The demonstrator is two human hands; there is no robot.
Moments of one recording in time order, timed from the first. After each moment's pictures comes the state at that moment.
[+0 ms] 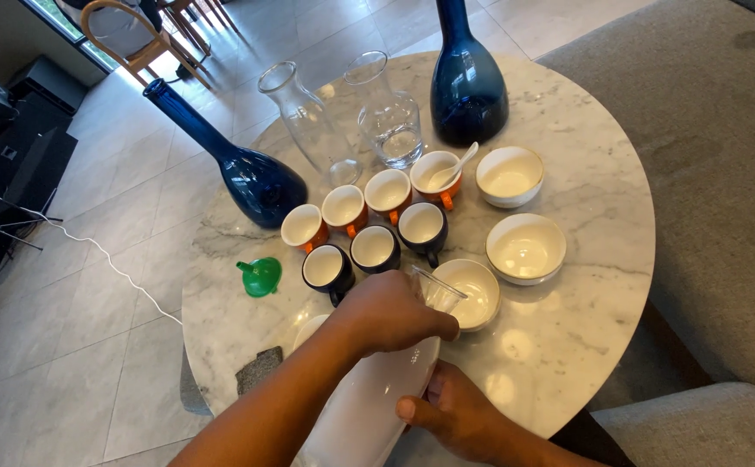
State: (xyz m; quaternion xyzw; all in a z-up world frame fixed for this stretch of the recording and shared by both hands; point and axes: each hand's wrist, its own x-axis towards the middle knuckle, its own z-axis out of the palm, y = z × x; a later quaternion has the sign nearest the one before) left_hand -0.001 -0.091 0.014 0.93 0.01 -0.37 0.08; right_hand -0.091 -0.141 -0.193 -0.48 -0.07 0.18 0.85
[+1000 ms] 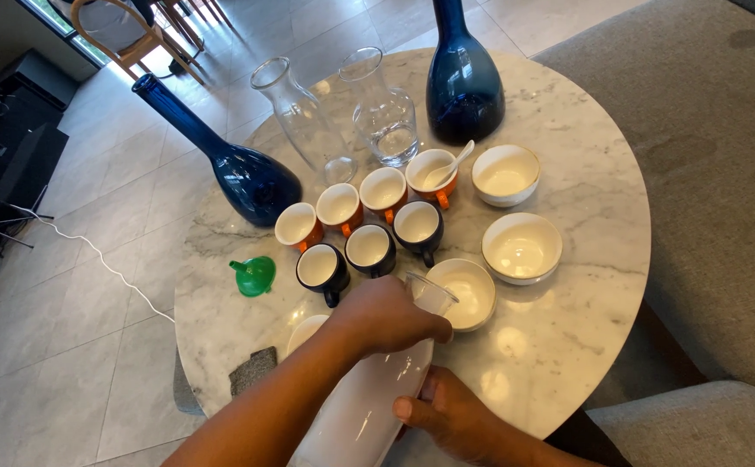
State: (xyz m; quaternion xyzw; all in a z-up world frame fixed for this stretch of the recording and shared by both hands) left_hand 0.005 -0.089 -0.004 0.93 0.02 -0.37 0.06; right_hand -0.094 -0.141 -0.193 -0.47 -0.09 0.20 0.86
